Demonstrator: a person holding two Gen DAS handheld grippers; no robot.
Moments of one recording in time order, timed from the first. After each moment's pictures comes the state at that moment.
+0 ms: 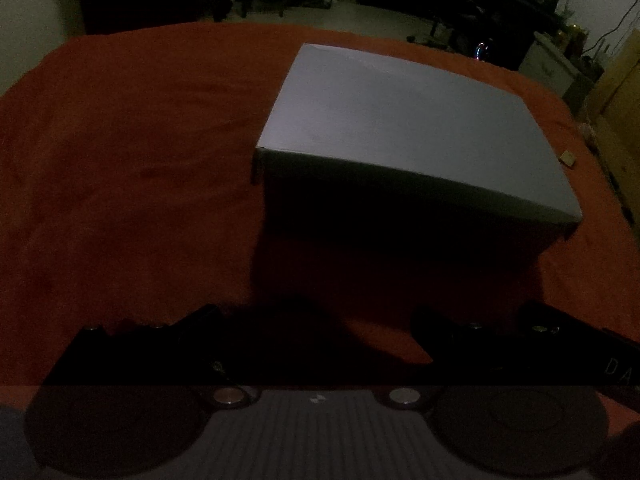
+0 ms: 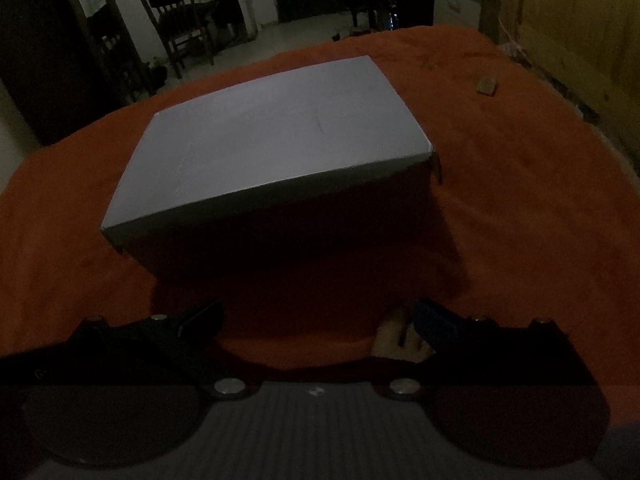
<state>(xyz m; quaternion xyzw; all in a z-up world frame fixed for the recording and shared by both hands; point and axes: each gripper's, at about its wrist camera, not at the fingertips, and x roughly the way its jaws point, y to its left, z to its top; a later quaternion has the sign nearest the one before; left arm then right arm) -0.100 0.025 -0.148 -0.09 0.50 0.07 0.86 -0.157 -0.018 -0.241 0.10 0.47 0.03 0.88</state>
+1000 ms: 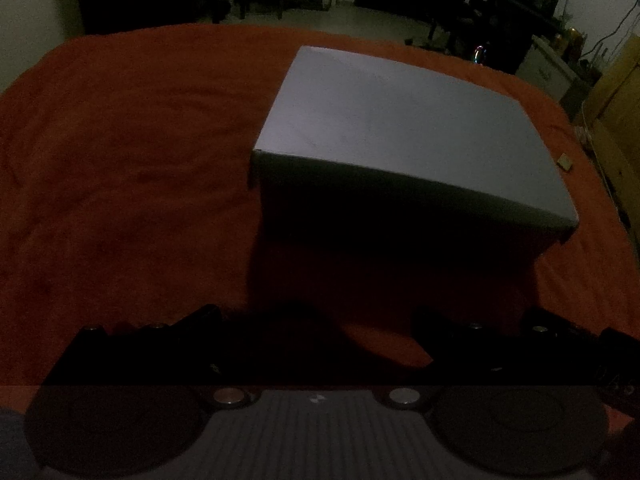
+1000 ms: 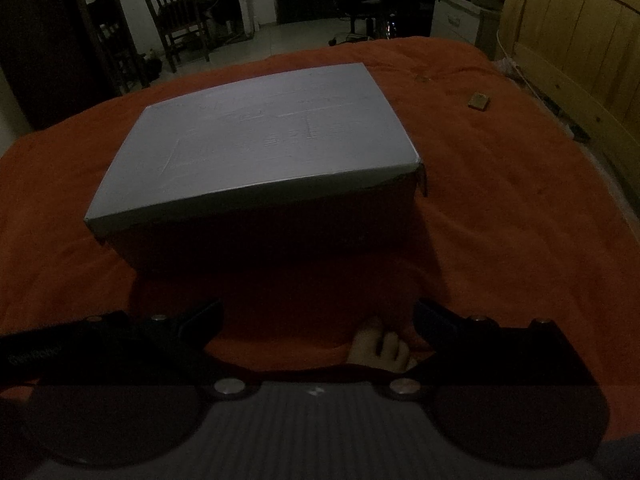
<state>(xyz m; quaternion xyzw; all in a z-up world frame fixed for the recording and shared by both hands) -0.098 0.024 -0.145 -0.10 0.50 0.07 0.86 -0.156 -0.015 -0.240 0.05 0.46 0.02 0.89</state>
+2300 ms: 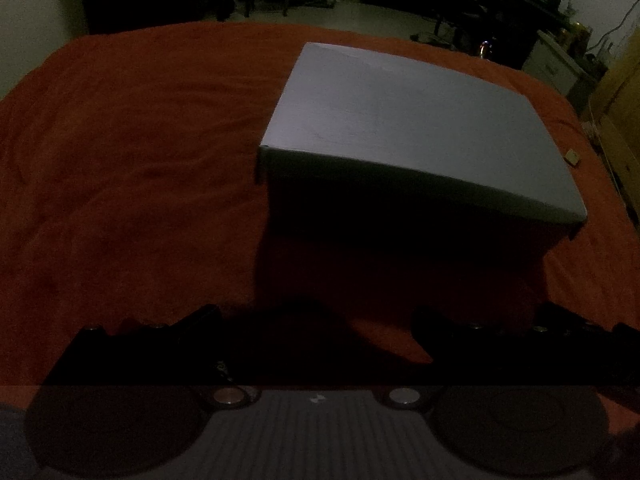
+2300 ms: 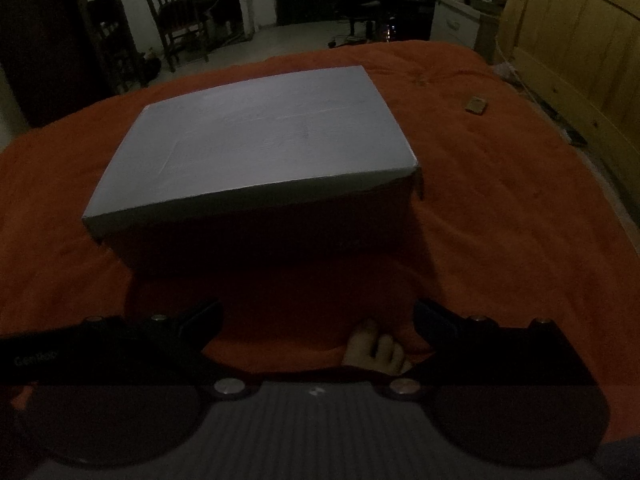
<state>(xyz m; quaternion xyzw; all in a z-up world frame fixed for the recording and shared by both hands) -0.096 0.021 -0.151 -0.09 0.50 0.08 0.86 -0.156 -0.015 -0.240 0.04 0.46 0.02 0.89</state>
